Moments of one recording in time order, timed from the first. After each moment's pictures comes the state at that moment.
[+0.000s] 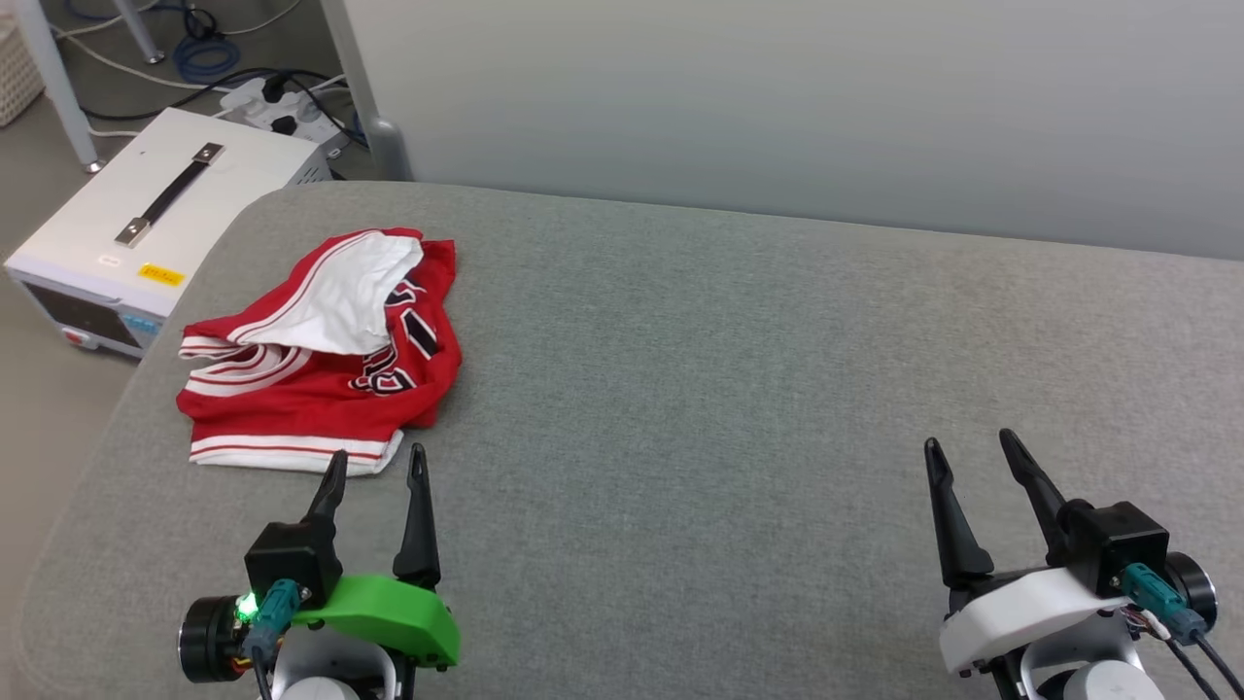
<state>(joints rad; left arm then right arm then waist) -0.02 0.05 -0.03 0.12 -0.14 0.01 -0.18 0.00 -0.05 0.04 0.07 0.11 0.13 -0.18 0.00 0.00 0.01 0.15</state>
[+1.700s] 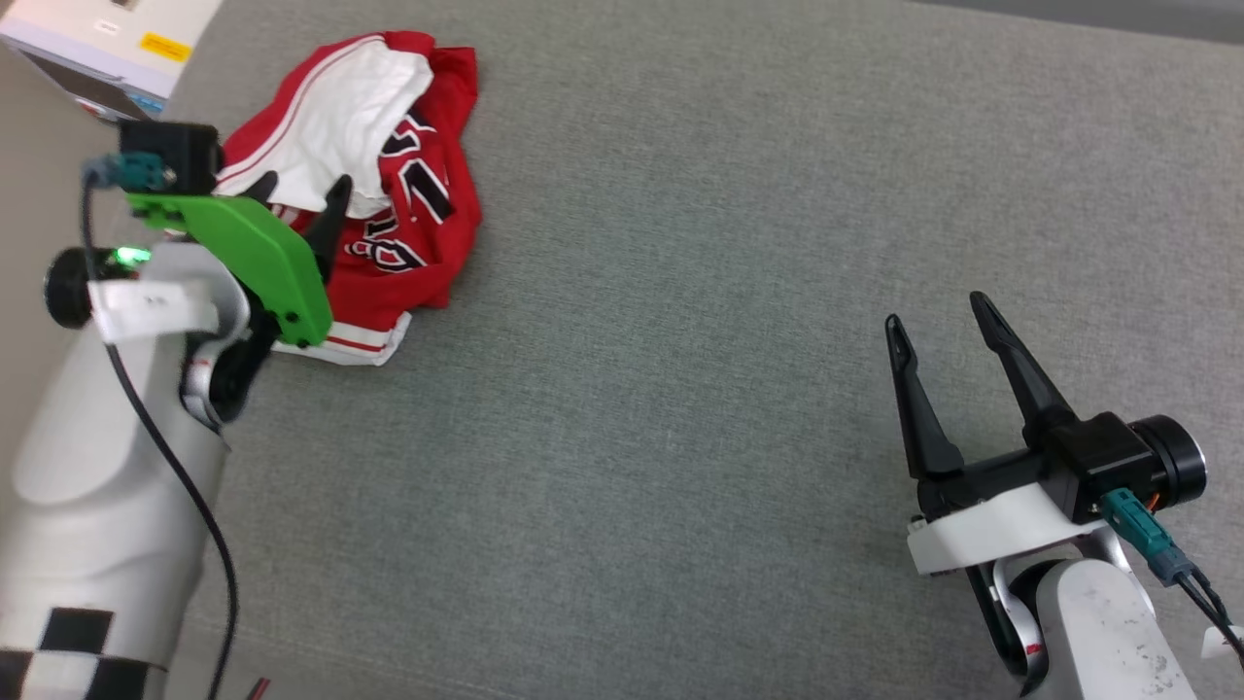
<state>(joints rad) -0.72 0.36 -0.23 0.54 -0.51 -0.13 0.22 -0.16 -0.05 0.12 0.01 0.02 0.13 -0.25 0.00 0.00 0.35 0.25</state>
